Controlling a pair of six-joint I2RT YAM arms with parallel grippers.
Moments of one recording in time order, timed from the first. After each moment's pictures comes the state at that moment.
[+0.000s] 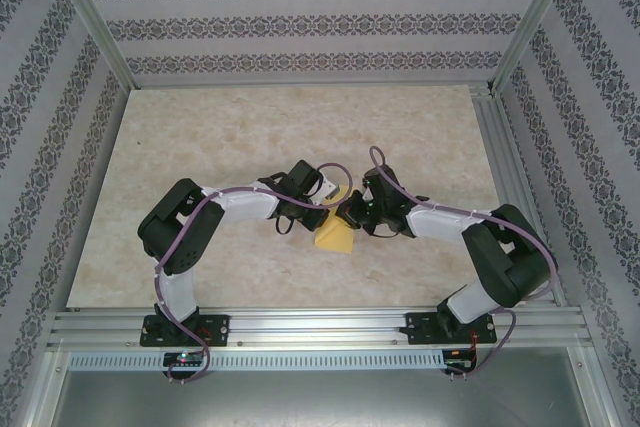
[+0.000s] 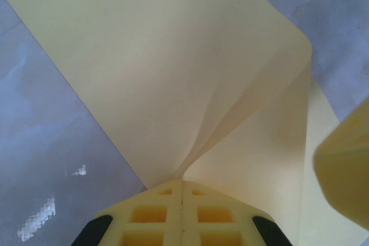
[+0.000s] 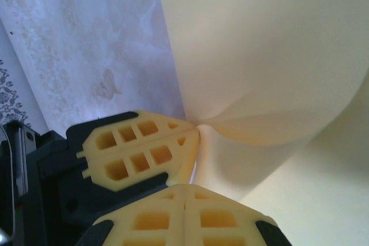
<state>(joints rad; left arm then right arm) -0.72 1.88 1.07 -0.26 0.26 -0.08 0.55 1.55 0.66 0.03 -0.45 1.13</state>
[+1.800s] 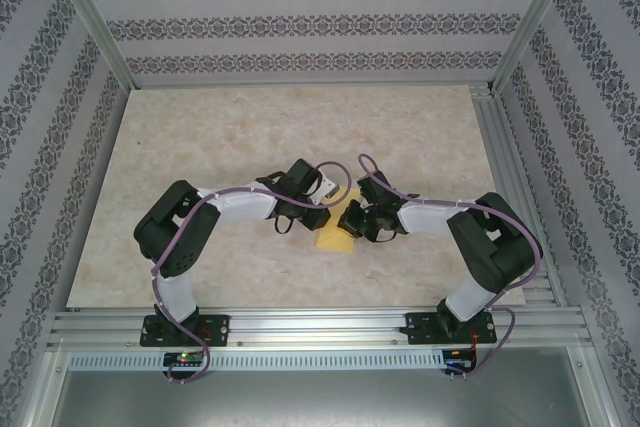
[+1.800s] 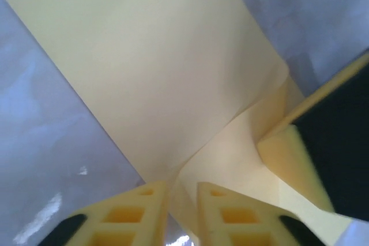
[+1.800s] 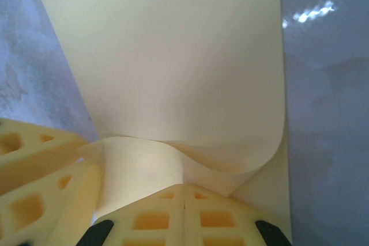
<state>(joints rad) -0.72 1.82 1.06 -0.26 0.27 -0.10 0.57 1.64 0.69 -0.10 -0.40 1.04</state>
